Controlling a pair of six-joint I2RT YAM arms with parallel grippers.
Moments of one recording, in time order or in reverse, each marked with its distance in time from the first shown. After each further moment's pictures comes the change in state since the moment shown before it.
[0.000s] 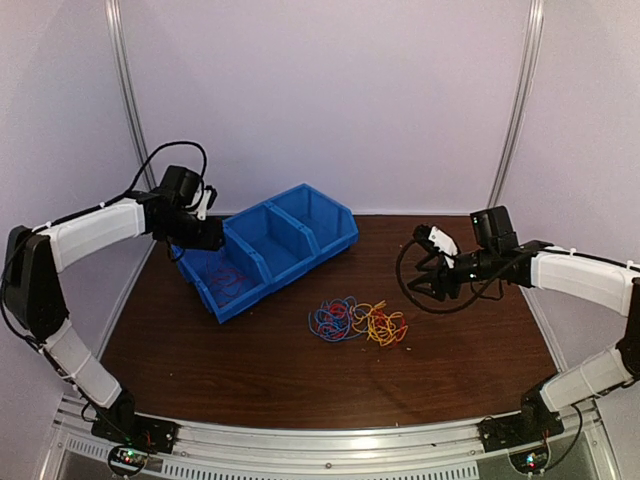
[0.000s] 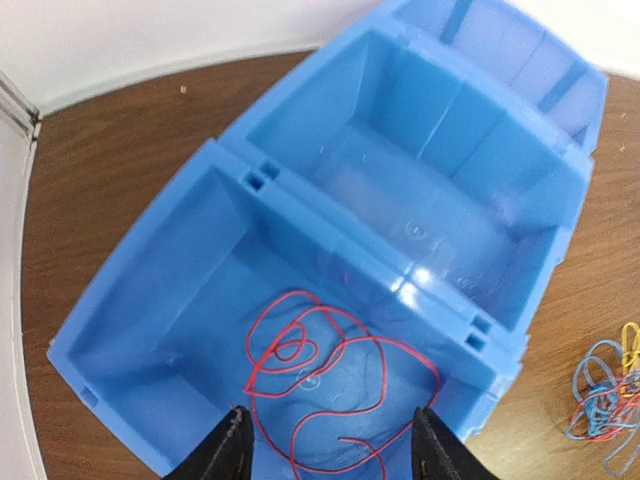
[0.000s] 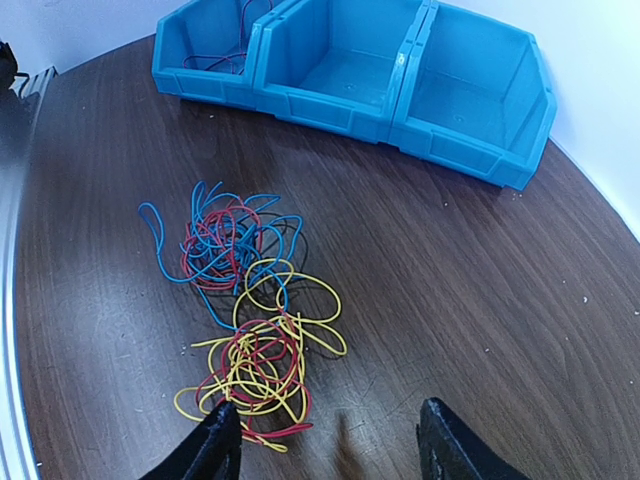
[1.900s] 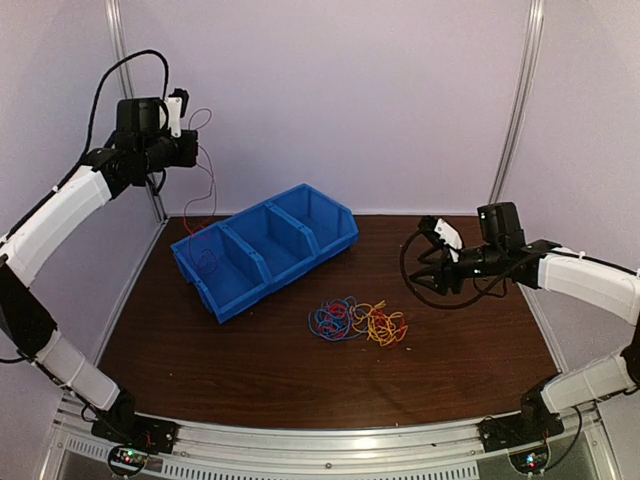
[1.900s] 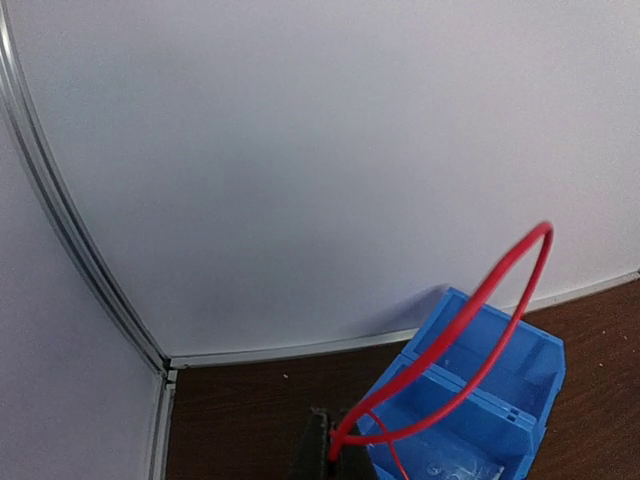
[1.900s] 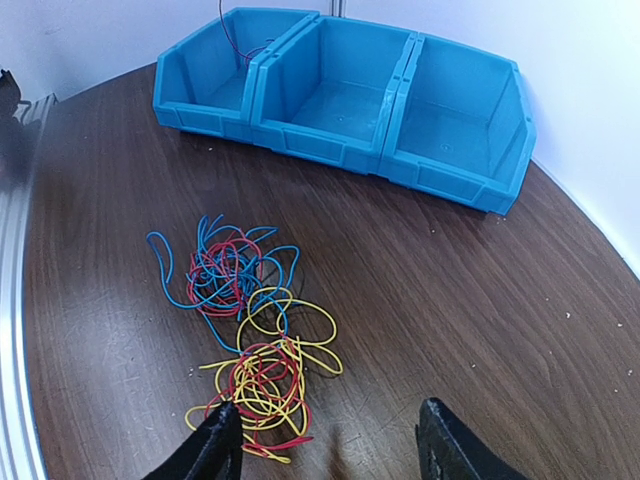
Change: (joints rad) left arm 0.000 -0.129 0.357 0.191 -0.184 0.167; right arm 0.000 -0.060 0.000 0.019 -0.006 0.051
